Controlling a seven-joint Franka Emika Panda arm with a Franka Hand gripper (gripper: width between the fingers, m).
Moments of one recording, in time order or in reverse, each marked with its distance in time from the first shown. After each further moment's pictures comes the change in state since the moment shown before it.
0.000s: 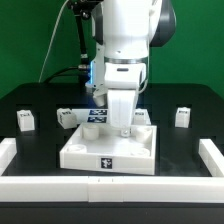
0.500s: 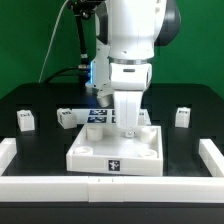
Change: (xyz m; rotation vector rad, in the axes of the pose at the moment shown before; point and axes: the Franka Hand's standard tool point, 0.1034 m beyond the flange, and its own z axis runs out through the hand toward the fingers) arm 0.006 0.003 0.000 -0.004 0.004 -0.023
